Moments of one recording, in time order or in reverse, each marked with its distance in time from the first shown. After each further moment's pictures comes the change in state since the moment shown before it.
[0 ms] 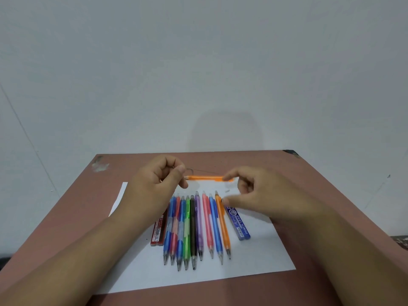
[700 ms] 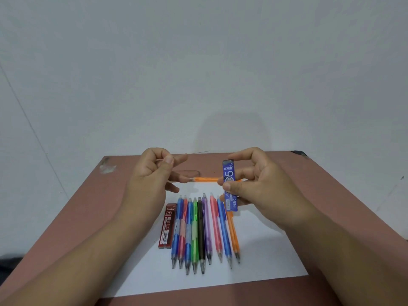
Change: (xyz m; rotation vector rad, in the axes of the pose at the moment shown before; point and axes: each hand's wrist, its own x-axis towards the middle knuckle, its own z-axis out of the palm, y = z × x) left_hand 0.010 -0.001 -0.004 -0.297 0.150 -0.051; right_hand -0.002 -0.029 0.017 0.705 0.136 -0.026
